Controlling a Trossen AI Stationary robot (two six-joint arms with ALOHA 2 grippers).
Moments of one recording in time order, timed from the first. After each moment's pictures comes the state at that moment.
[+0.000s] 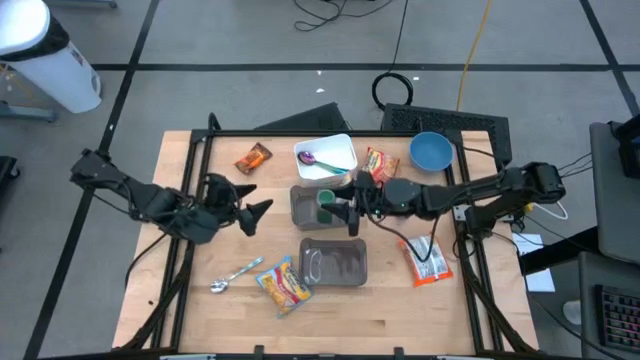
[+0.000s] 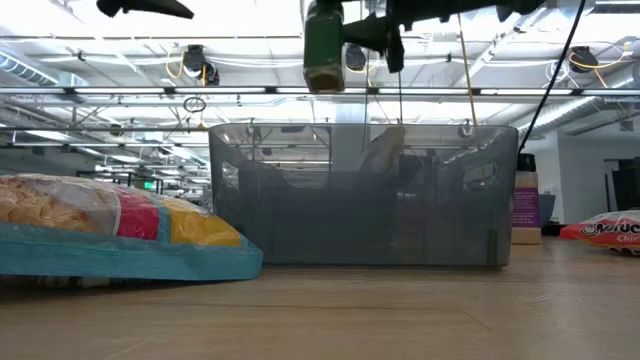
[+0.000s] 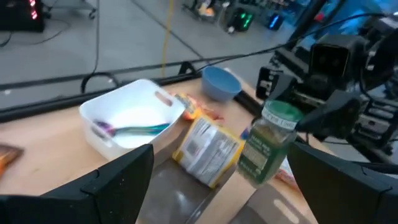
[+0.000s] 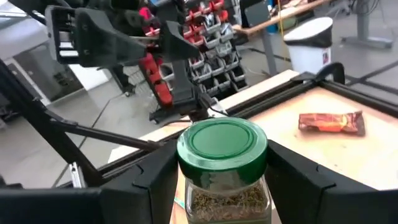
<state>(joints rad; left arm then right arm) -0.47 1.03 1.00 -0.53 -0.97 -0.94 0.08 1.39 0.89 0.44 0.21 0.43</state>
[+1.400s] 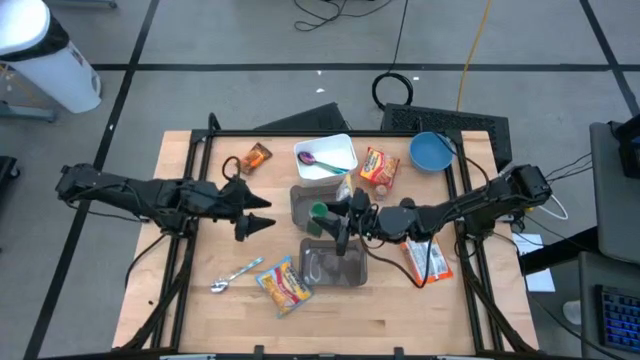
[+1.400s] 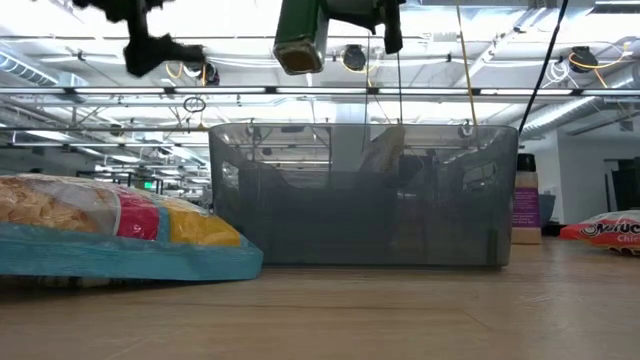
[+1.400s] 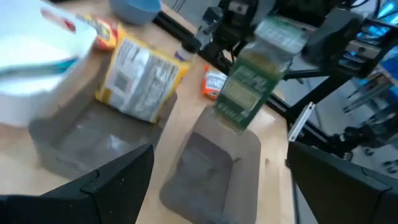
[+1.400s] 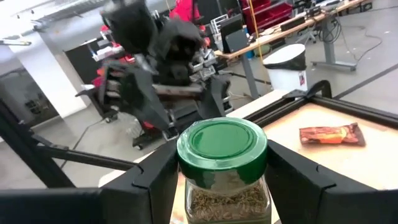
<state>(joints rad) -0.16 0.82 0.66 -0.19 -0.16 -0.68 0.26 1.53 0.97 0.55 0.53 0.43</state>
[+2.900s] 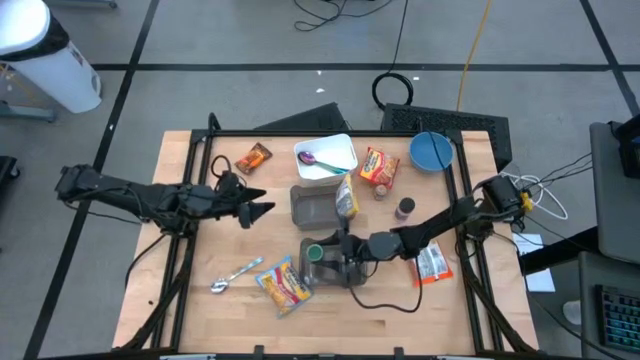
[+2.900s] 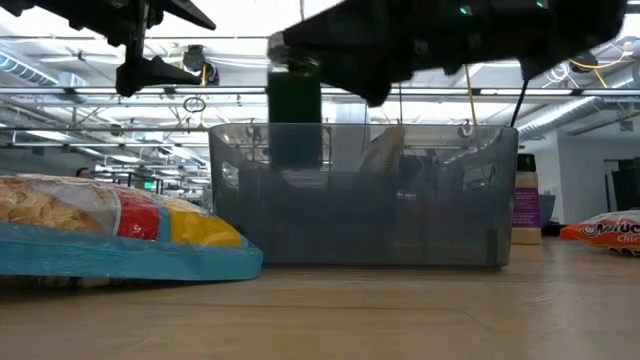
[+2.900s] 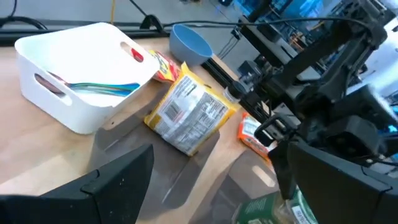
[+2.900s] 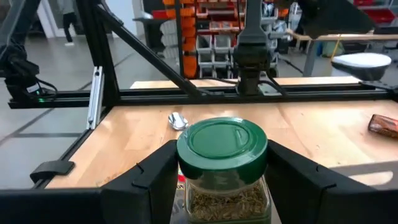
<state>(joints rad) -0.18 0.76 0.54 -0.07 -0.44 -0.80 0.33 1.78 0.81 0.91 0.29 0.09</state>
